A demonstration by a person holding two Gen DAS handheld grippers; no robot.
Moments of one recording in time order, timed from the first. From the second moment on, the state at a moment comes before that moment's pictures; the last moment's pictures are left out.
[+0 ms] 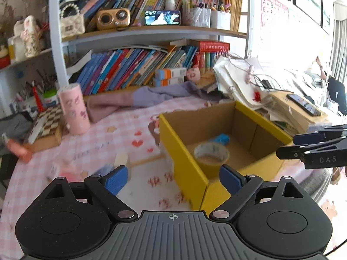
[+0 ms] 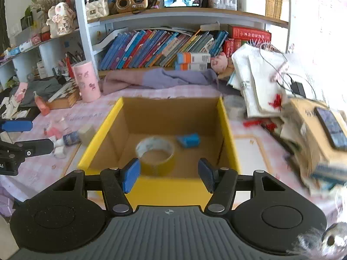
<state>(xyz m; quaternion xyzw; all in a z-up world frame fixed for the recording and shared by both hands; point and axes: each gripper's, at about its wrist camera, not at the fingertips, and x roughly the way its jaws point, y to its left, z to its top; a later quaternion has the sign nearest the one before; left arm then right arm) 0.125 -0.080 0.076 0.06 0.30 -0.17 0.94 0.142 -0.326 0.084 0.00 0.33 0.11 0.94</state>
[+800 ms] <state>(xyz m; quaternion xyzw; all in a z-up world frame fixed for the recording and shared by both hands) 0.036 0.010 0.025 0.07 0.33 -0.09 0.94 0.030 -0.216 0.015 0.04 0.38 0.07 0.92</state>
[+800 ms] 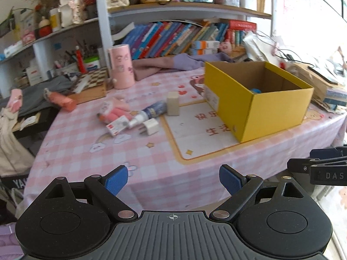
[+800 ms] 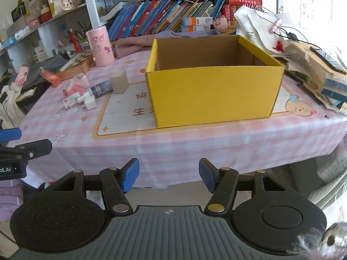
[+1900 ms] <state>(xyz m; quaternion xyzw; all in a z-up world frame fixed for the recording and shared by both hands) 0.028 0.081 0.009 0.00 0.36 0.02 0.93 0.047 -0.100 0.007 -0.08 0.37 0.19 0.91</state>
